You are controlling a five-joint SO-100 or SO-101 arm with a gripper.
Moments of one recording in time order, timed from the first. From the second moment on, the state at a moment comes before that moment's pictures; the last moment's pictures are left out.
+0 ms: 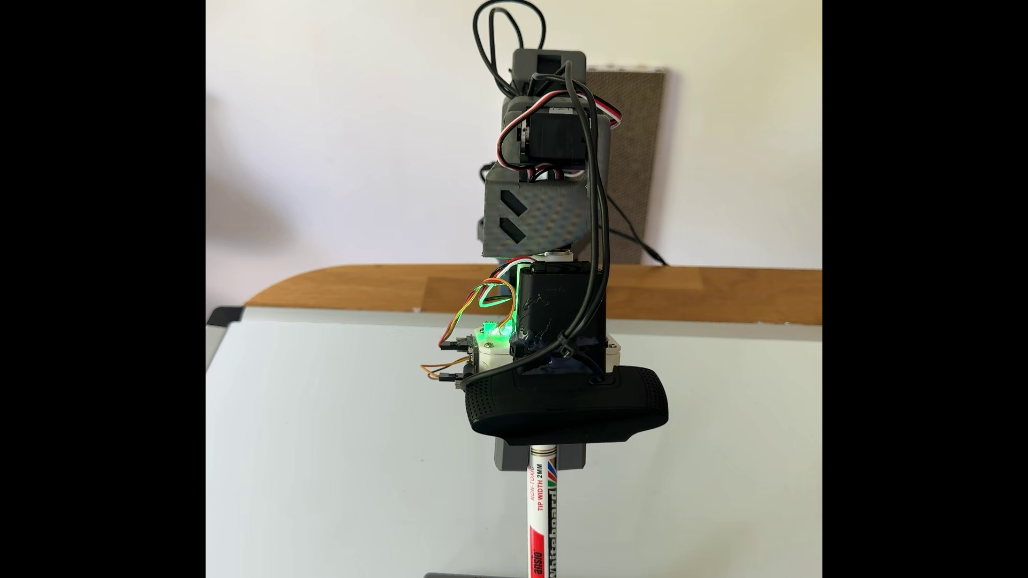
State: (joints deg) arm 4.3 54.2 33.2 90.4 -9.4
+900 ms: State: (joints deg) arm 4.2 55.0 31.8 92.1 -9.4
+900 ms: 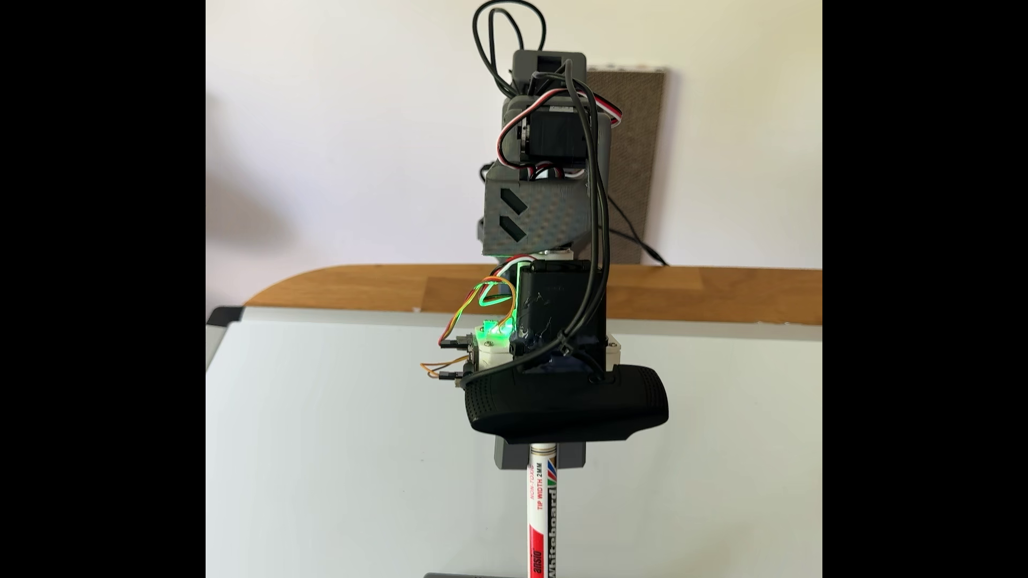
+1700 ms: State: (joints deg) arm 0.7 78.8 34.5 104.6 -9.5
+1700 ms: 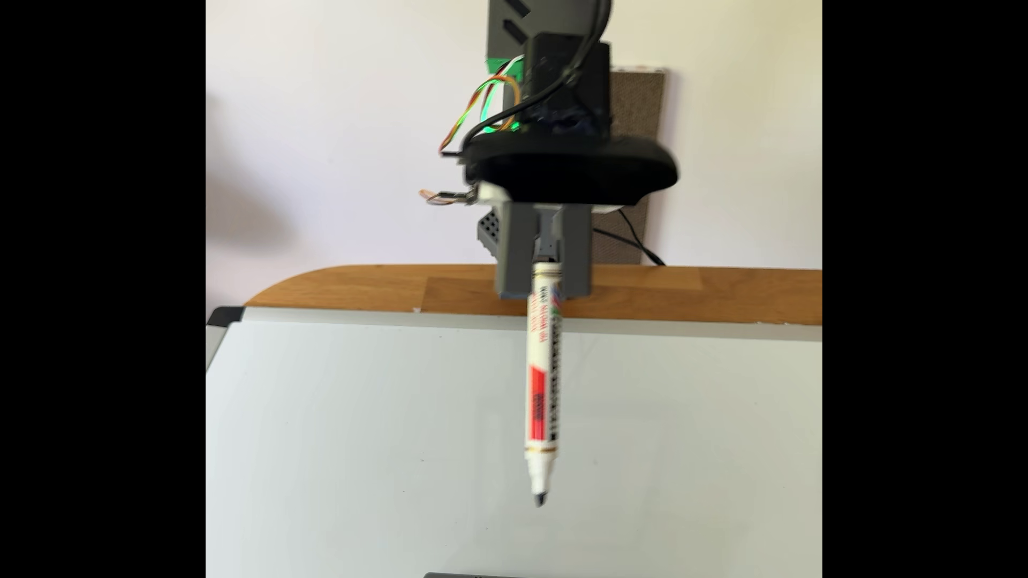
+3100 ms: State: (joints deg) arm -7.3 80.2 67.2 88.0 -9.5
